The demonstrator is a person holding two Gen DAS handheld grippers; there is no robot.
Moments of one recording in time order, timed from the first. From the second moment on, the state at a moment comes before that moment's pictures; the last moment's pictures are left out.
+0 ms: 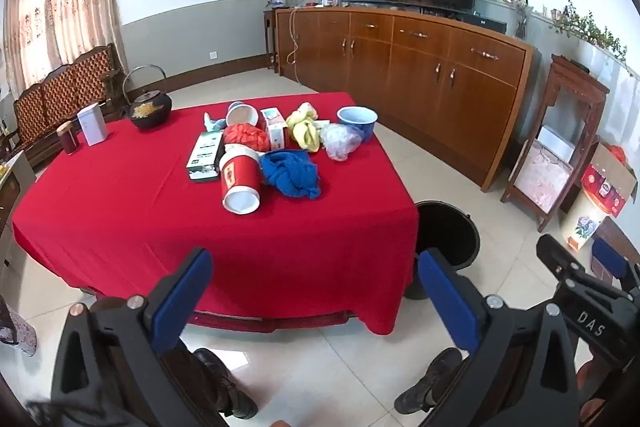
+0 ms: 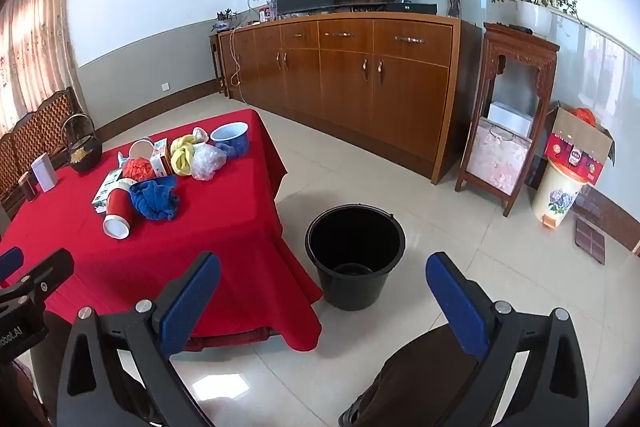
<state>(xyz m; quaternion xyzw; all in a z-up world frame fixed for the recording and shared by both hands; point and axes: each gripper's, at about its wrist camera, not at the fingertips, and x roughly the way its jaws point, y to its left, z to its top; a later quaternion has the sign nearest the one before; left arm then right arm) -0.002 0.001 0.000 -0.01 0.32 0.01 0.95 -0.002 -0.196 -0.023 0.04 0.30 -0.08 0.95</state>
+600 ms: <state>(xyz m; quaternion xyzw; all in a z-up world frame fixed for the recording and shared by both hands) 0.002 0.006 -0.007 -0.01 0.35 -0.02 0.94 -0.002 -0.191 -0.021 0.04 0.31 -0.08 0.95</state>
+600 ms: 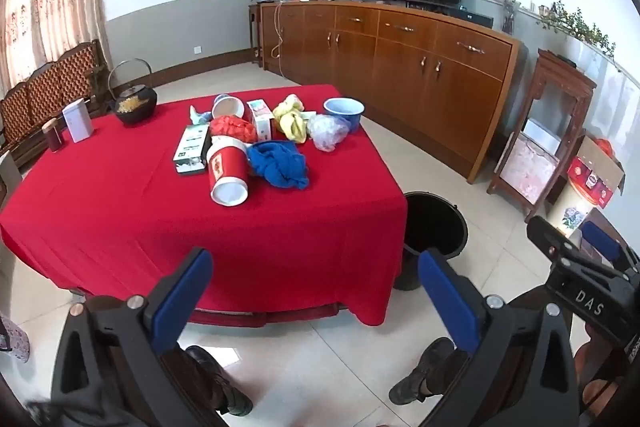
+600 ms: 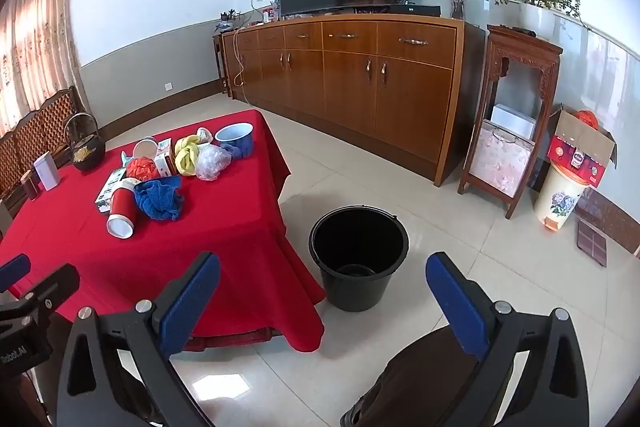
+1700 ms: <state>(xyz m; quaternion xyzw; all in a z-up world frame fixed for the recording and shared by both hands) -0.008 -0.018 -0.015 0.00 0.36 -0.06 0.93 -0.017 -0.203 -0.027 0.03 0.31 -0.12 0.94</state>
